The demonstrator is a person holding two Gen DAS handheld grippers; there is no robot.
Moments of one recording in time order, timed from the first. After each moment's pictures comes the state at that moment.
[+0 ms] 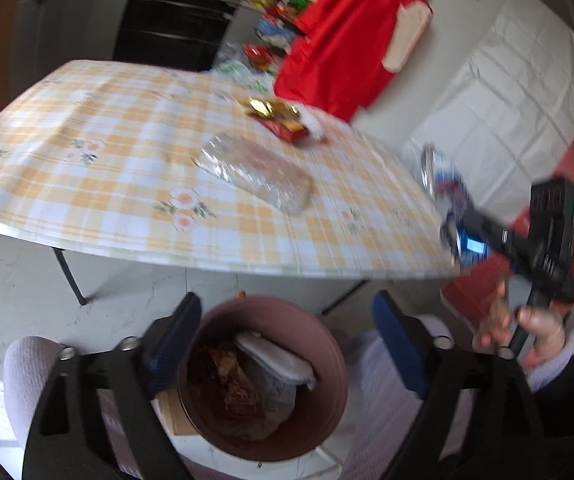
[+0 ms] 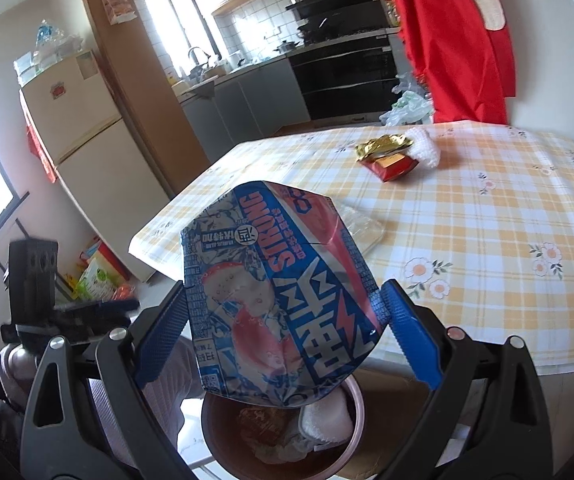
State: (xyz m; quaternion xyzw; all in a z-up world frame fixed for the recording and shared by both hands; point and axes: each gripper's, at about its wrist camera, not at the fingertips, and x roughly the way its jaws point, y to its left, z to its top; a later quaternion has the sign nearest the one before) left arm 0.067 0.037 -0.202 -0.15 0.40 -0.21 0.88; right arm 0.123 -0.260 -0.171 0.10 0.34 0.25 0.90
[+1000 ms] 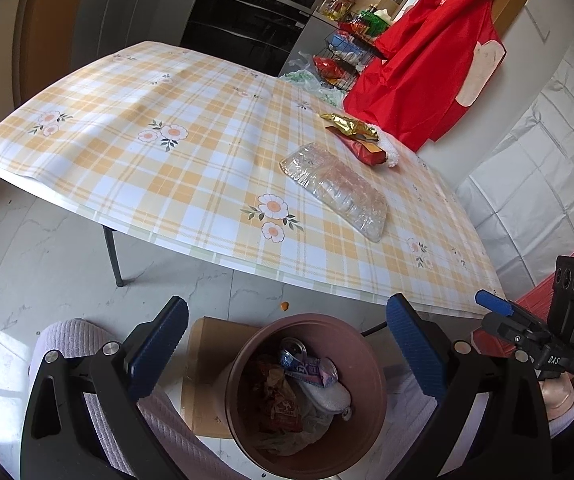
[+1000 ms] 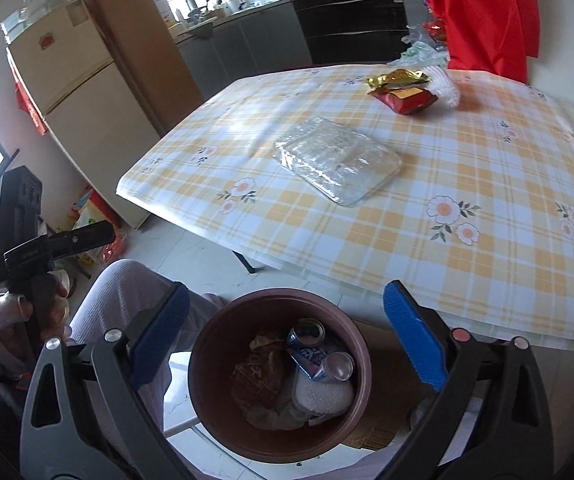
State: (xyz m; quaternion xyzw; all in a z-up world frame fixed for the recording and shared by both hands) left arm 0.086 0.085 -0.226 -0.19 0.42 -0.11 0.88; right arm 0.131 -0.230 -0.220 0.06 0.43 0.26 0.86
